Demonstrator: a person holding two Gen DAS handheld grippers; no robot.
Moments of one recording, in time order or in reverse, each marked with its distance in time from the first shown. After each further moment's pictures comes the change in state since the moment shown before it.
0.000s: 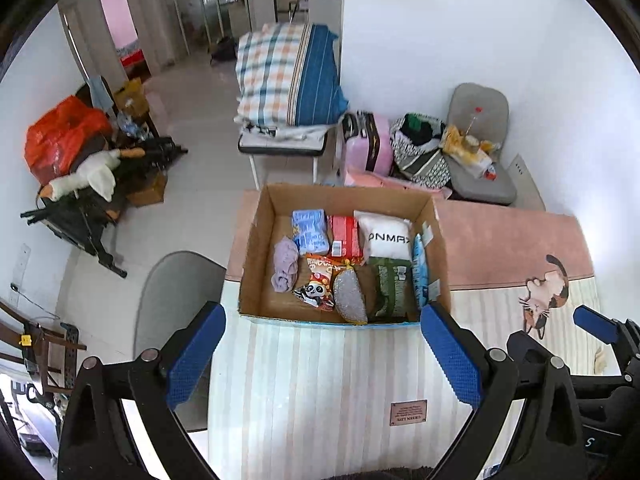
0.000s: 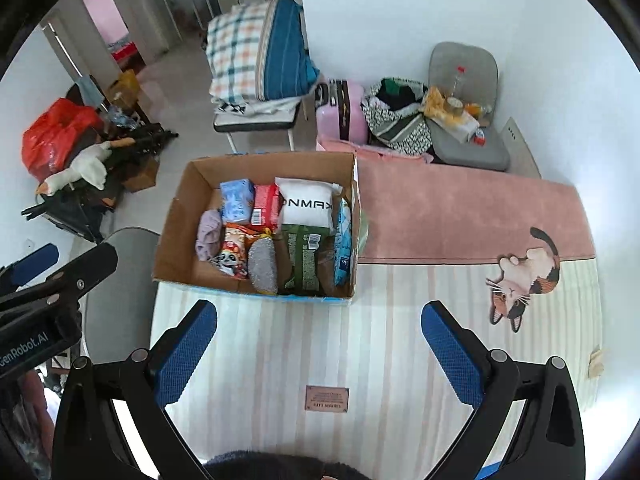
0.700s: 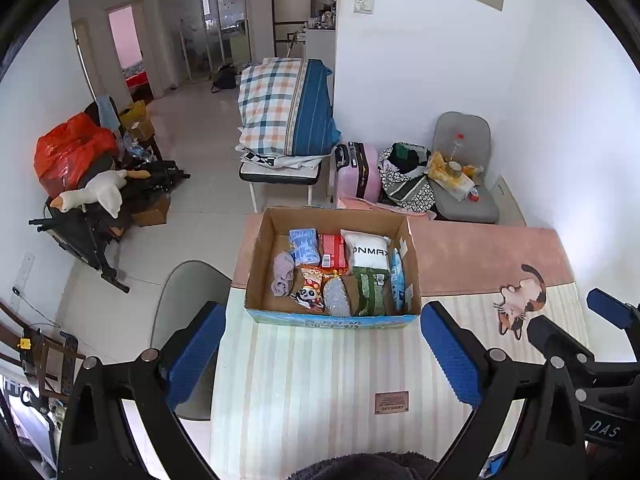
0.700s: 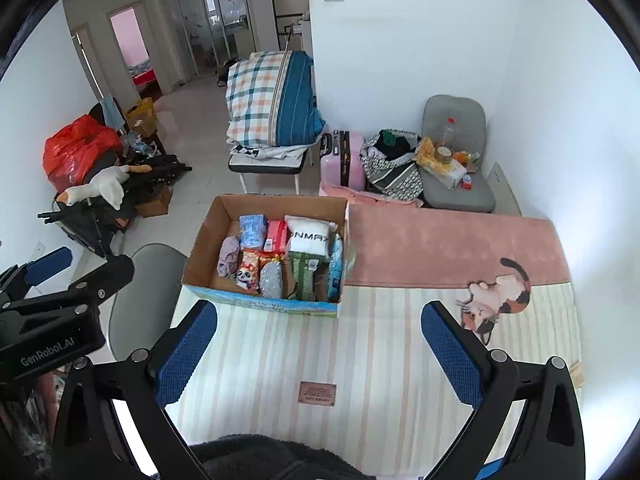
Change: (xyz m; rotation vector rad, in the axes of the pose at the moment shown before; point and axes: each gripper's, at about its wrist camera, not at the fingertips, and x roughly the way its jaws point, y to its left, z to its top) left arm -0.085 -0.007 -0.025 -0.013 -0.102 -0.017; right arm -0.125 -0.010 -0.032 -0.040 -0.164 -0.018
